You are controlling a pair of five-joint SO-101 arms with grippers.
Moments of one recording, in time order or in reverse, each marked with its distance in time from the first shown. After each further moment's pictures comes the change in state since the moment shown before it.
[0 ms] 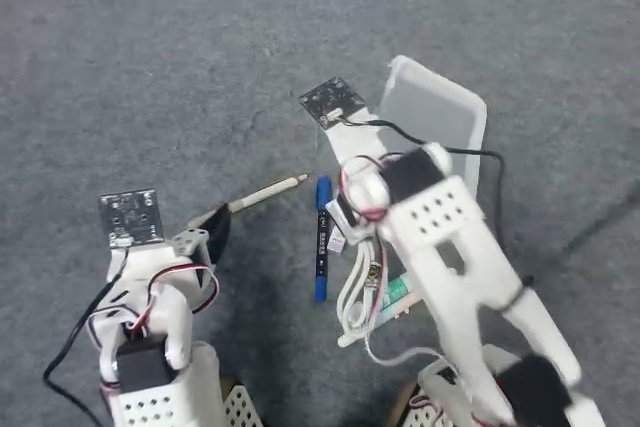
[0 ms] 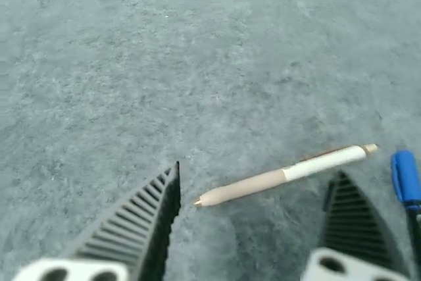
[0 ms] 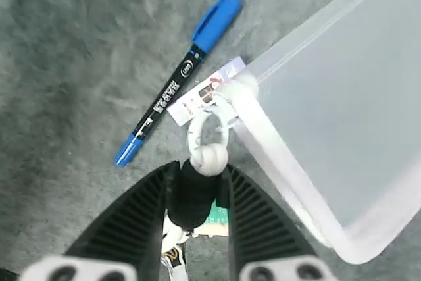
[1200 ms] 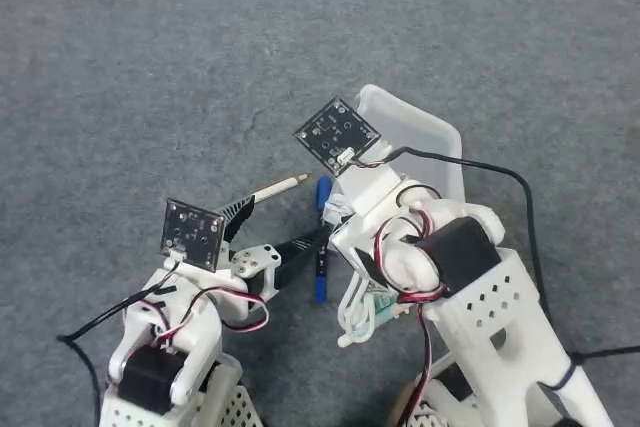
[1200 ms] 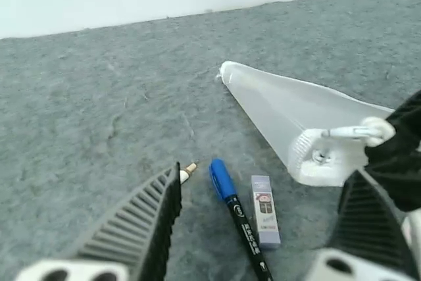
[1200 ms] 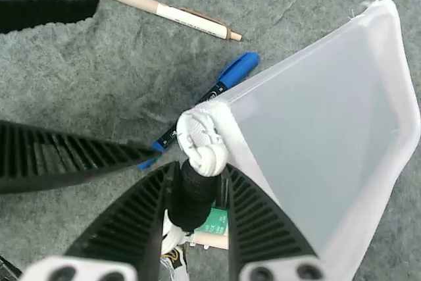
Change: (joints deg) left arm 30.3 0.0 -8.7 0.5 5.4; right arm -5.1 -19.2 4.5 1.3 4.7
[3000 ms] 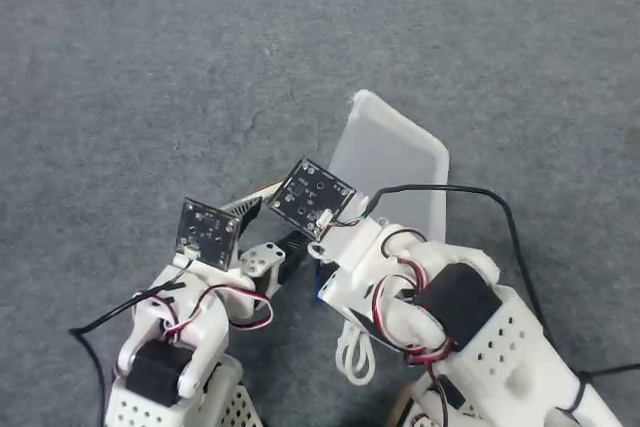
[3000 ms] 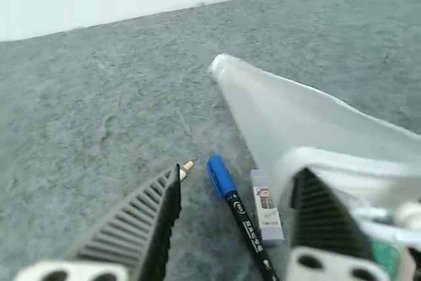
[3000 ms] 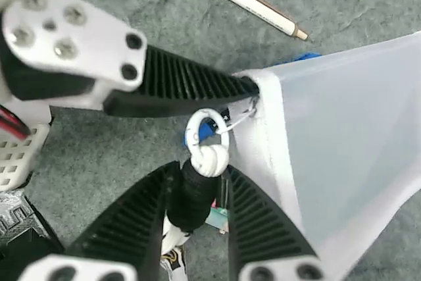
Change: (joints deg) left arm 1.7 0.0 3.8 -2.8 -3.0; right arm -11.9 -8.9 6.5 2.7 -0.5
